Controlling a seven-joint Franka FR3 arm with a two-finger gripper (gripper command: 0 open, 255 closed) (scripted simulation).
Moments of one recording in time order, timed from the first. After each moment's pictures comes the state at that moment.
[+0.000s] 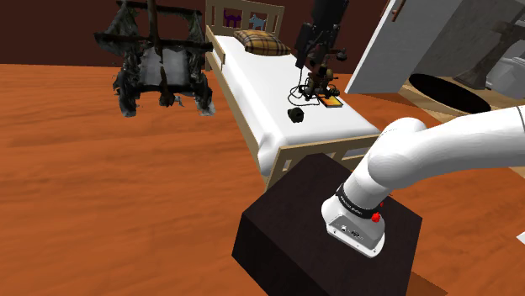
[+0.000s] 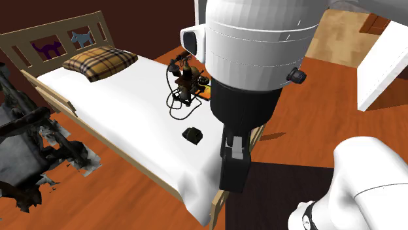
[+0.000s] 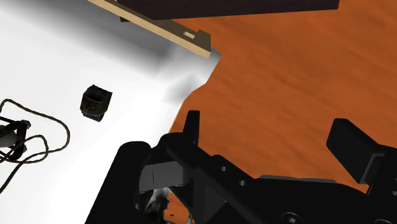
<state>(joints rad) 0.02 -0.78 -0.03 -2.38 0.00 1.61 0.08</state>
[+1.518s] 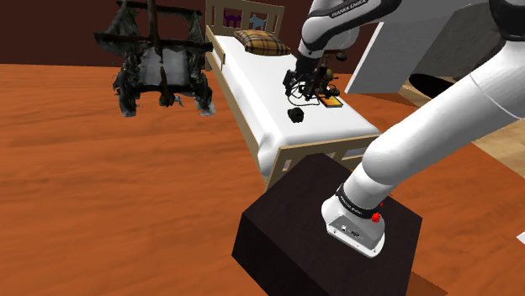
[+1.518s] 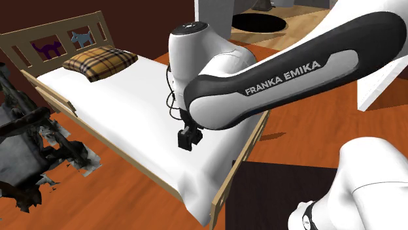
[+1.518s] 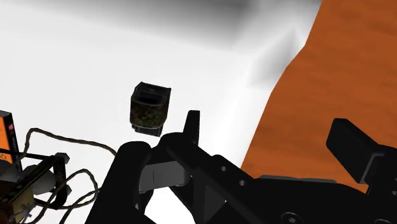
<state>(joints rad) -0.14 -0.29 -0.26 -2.49 -0.12 2.23 0.00</state>
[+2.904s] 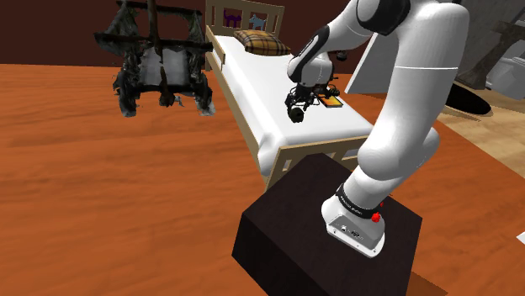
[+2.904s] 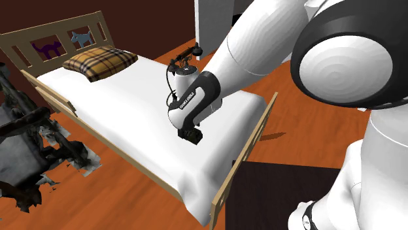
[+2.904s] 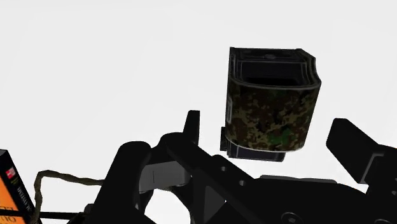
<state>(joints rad) -0.30 0.38 -0.34 -2.22 0.14 2.62 -0.21</state>
